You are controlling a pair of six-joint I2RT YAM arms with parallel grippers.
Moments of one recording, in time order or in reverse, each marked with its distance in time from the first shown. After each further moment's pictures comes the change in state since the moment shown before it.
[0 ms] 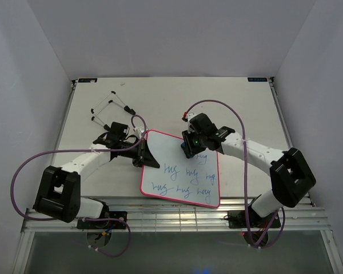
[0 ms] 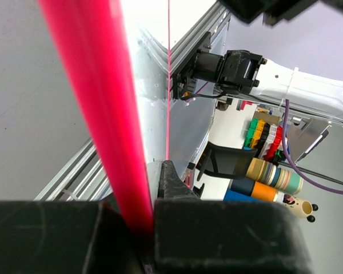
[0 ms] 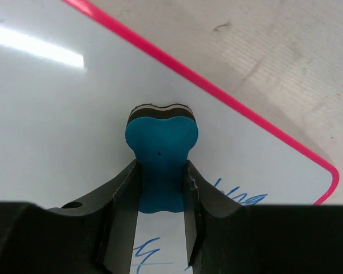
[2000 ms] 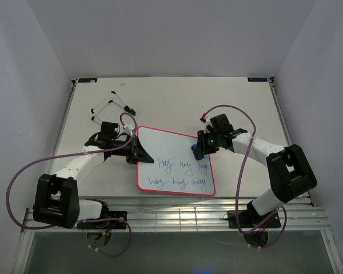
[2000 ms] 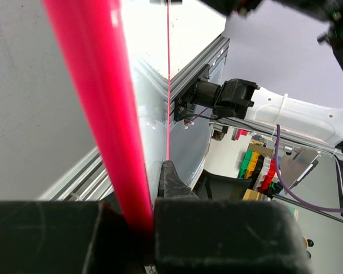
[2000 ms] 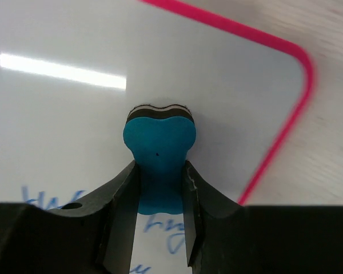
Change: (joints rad) left arm 0.108 -0.065 -0.013 -0.027 -0.032 -0.014; right arm -0.198 0.025 -0.145 0.130 -0.258 0.008
